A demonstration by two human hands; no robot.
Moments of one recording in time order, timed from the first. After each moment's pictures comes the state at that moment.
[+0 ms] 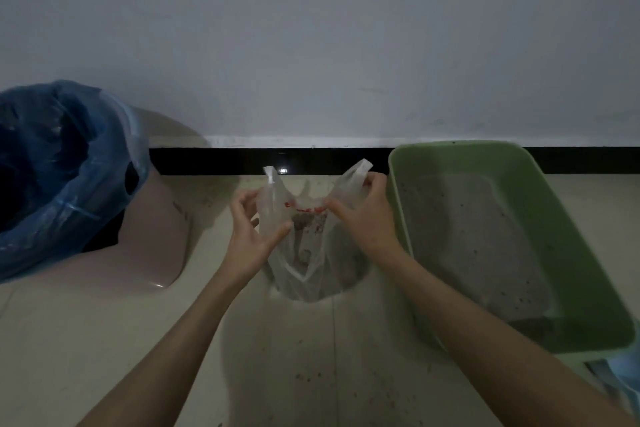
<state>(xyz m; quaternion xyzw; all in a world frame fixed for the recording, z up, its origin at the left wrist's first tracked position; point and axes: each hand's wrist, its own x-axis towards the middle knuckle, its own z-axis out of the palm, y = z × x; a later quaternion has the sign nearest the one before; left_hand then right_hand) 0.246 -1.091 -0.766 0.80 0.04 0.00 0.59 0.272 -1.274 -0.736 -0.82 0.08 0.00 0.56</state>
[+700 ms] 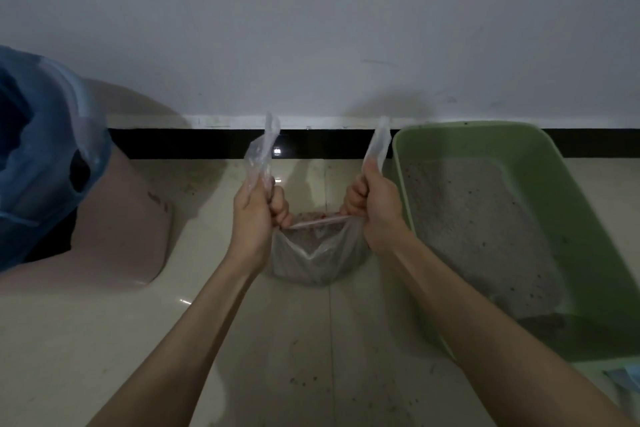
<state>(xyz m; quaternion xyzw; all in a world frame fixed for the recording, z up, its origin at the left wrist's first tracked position) 0.280 -1.131 -0.753 0.58 0.13 0.01 0.80 0.301 -1.278 -0.756 -0.54 0.19 0.10 0.82</state>
